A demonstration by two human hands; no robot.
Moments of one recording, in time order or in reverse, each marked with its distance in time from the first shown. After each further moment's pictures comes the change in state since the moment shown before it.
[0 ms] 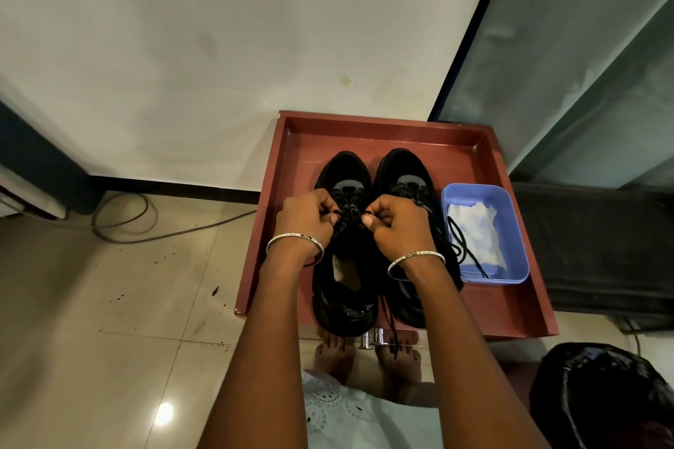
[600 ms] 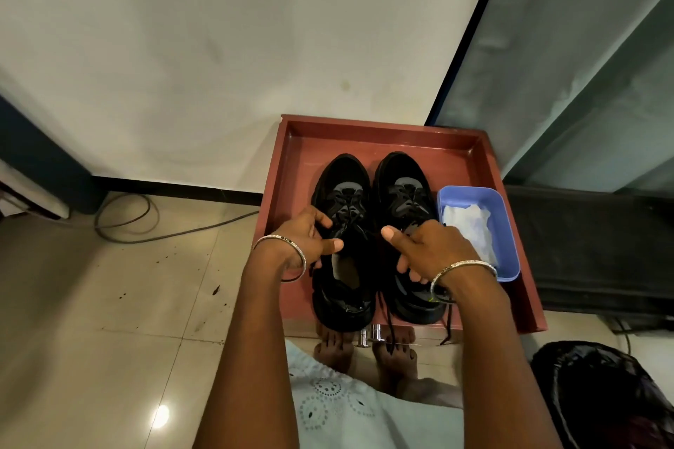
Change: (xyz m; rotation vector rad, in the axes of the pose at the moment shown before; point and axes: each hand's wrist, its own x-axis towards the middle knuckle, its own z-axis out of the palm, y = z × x) left_hand -0.013 -0.019 -0.010 -0.290 -0.413 -0.238; right_hand -0.040 -0.021 -0.063 -0.379 -0.278 0.218
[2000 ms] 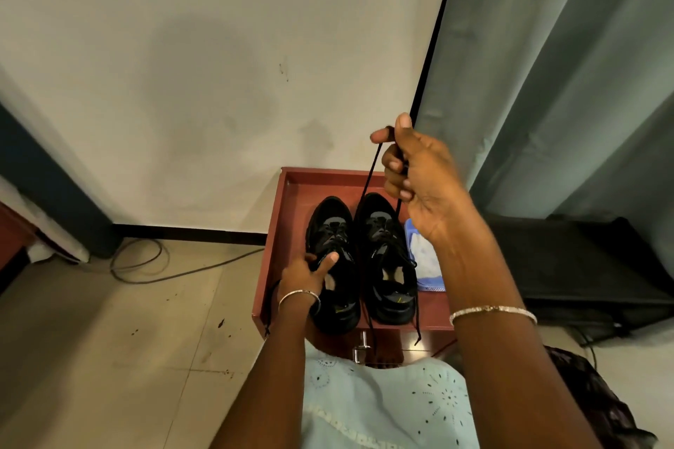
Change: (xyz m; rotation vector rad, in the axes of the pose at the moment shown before) left_hand -0.054 -0.003 0.045 -0.030 0.428 -0.002; right_hand -0.111 -0.096 -0.124 1.205 0.149 -0.401
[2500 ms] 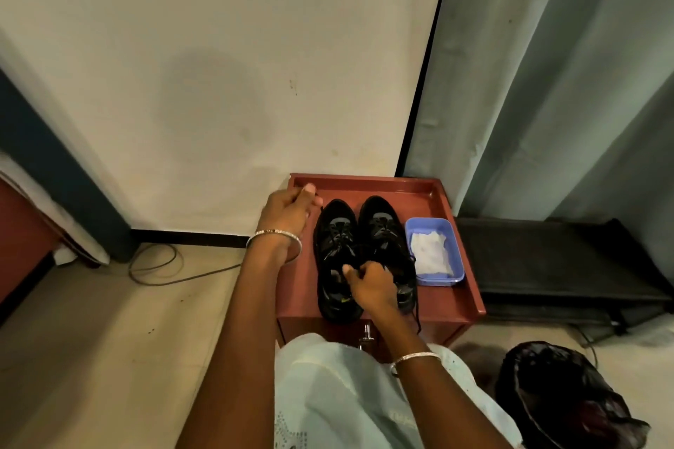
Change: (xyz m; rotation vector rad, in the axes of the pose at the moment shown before) left_hand -0.062 0.112 -0.110 -0.434 -0.006 0.235; right_hand -0.046 0.188 0.003 -0.903 0.119 0.314
